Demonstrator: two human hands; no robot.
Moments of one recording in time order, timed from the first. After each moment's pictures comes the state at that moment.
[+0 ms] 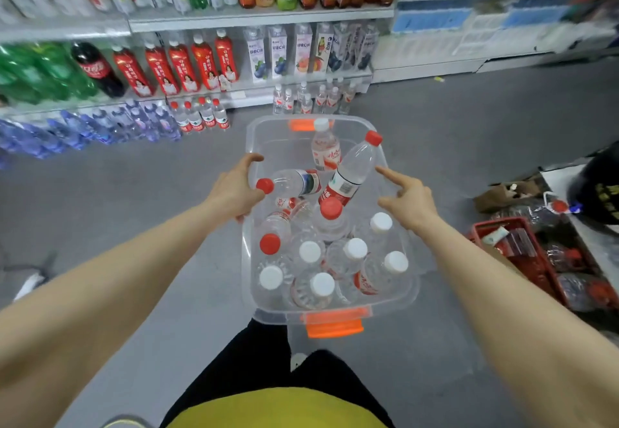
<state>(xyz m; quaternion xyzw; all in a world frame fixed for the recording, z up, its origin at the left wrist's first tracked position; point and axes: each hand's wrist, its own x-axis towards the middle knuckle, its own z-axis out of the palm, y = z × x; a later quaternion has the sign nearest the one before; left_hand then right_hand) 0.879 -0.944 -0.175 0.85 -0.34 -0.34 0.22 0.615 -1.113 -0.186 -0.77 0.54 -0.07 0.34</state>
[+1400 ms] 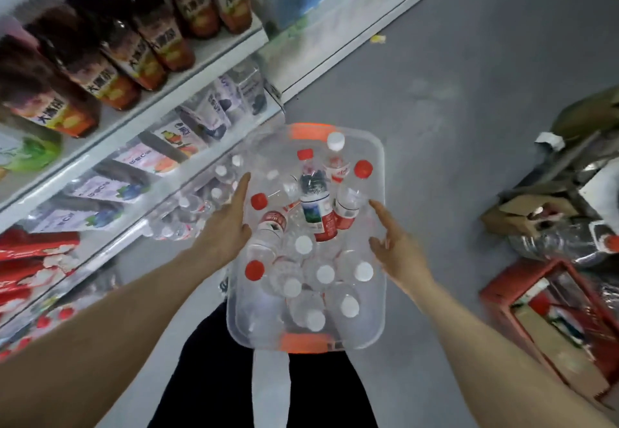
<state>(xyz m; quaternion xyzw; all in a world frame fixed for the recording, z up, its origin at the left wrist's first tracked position) 1.058 -1.765 -0.430 0.72 -0.58 -0.38 0.02 0.743 -1.779 -0.425 -0.60 0.70 0.01 0.40</state>
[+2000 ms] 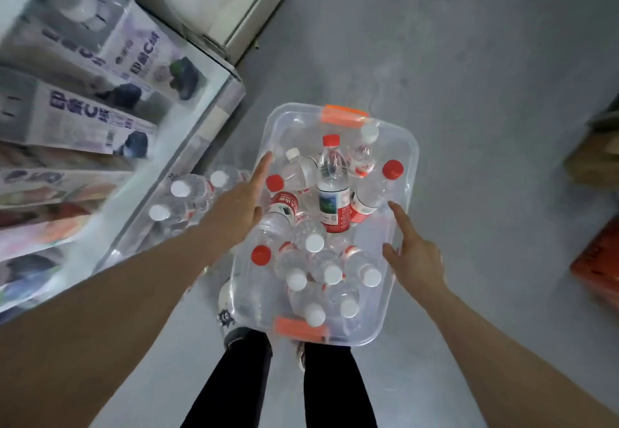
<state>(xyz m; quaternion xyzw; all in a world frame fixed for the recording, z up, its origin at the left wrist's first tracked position) 1.053 -1.947 -0.727 0.57 -0.71 -0.41 -0.08 0.758 -1.840 -0.728 -0.47 0.79 0.06 0.38</state>
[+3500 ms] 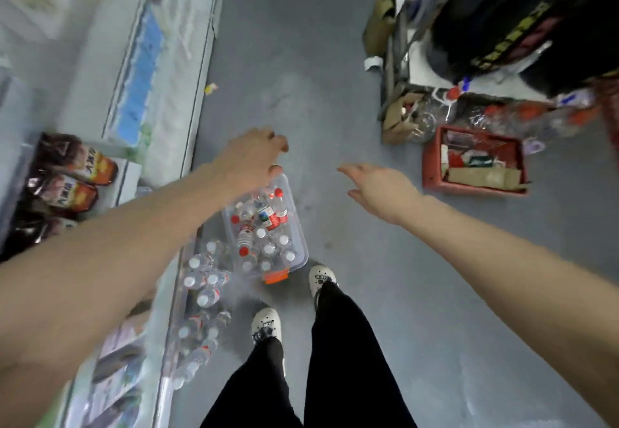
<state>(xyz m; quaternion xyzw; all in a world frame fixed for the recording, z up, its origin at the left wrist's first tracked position) 0.930 -1.966 -0.265 0.24 -0.95 -0.15 -0.09 0.750 -1.781 -0.271 -0.59 0.78 0.11 0.20</state>
